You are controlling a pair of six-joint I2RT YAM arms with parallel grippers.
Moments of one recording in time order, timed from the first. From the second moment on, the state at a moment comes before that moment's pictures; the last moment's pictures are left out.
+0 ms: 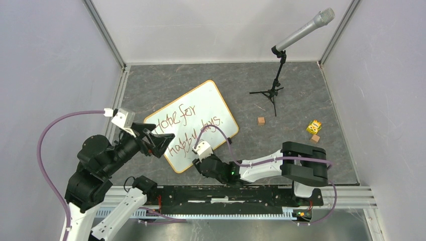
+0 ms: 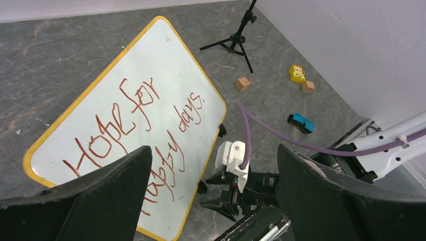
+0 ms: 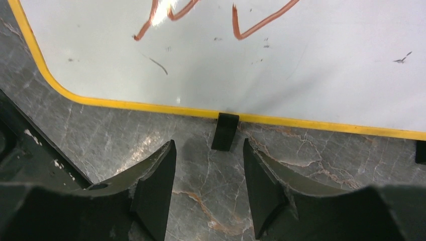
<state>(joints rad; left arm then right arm) -0.46 0.45 1.10 -0.79 0.17 -0.27 1.40 1.74 0.80 0.27 0.51 0.41</state>
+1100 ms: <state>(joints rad) -0.47 0.58 1.15 -0.81 0.12 -0.30 1.40 1.85 0.74 0.58 0.61 0.28</state>
